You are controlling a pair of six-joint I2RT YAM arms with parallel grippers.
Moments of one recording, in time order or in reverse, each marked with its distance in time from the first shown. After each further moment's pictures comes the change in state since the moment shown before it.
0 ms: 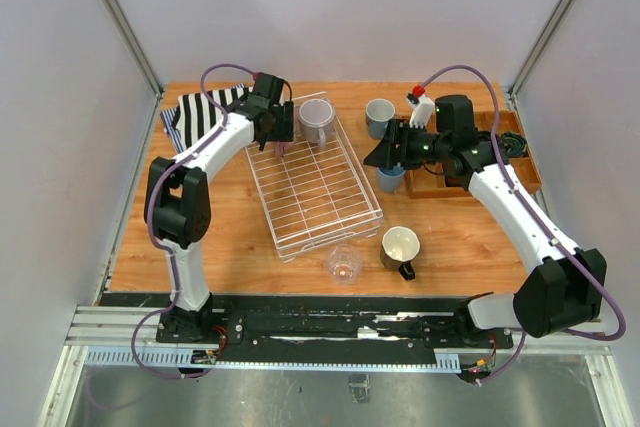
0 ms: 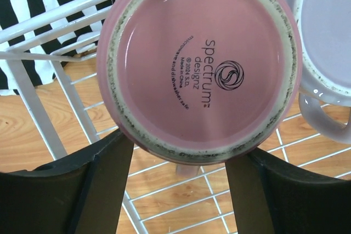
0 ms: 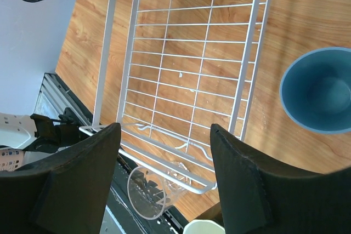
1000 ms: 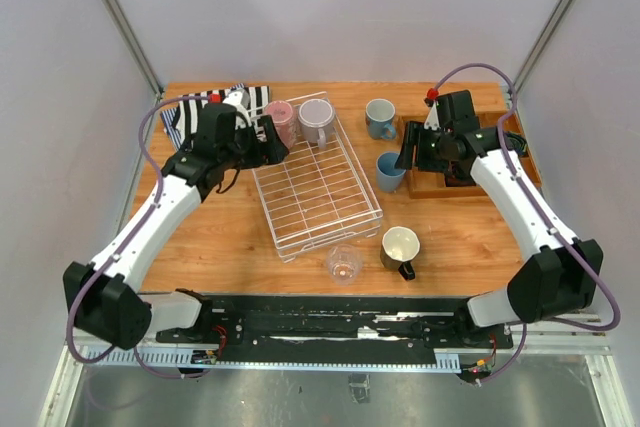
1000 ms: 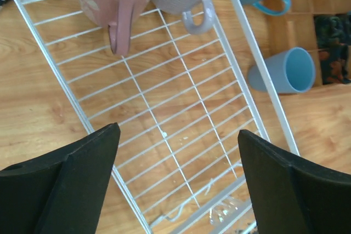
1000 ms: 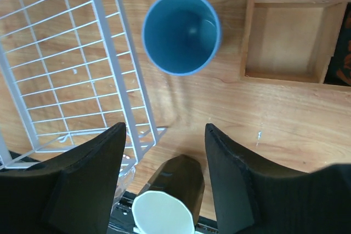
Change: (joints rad) left arm 0.001 -0.655 -0.462 0.095 0.263 -0.174; right arm -0.034 0.056 0.134 -0.345 0.406 -0.044
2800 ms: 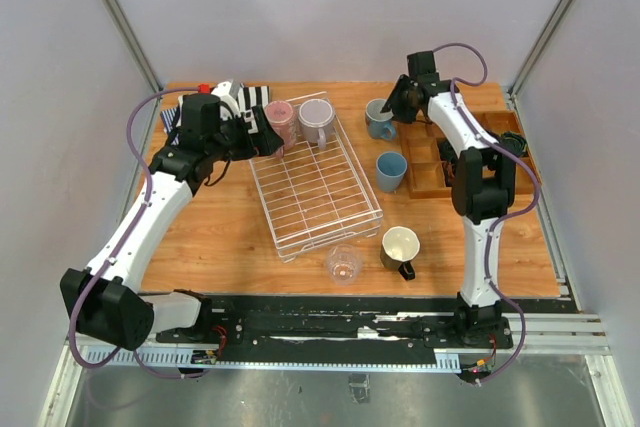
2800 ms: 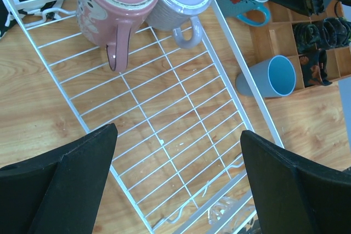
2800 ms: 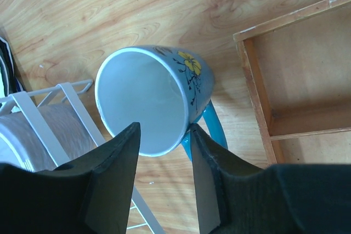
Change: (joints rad) left arm 0.080 -0.042 0.023 0.001 0.130 0.015; right arm -0.068 0.803 0.667 0.190 0.116 0.357
